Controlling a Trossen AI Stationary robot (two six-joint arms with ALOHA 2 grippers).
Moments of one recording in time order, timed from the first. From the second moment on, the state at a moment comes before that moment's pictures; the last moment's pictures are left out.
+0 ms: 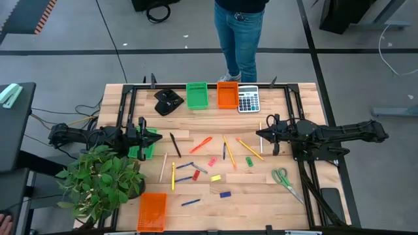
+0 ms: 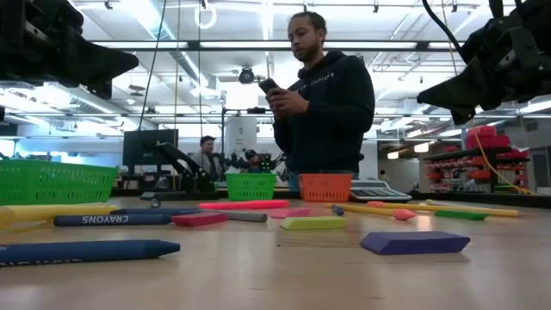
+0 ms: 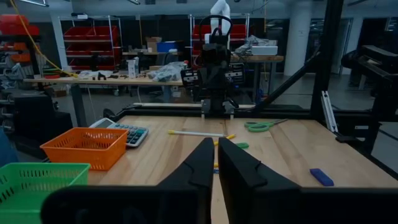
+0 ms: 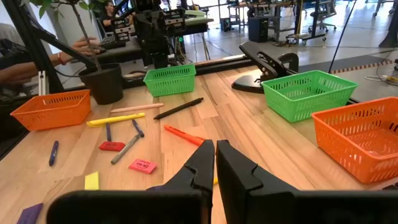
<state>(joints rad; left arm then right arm) -0.18 0.03 0.01 0.11 -0.29 0.01 0.03 0.26 0.04 0.10 0.19 0.15</state>
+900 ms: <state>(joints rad) -0.18 0.03 0.01 0.11 -0.29 0.01 0.03 0.26 0.04 0.10 0.19 0.15</state>
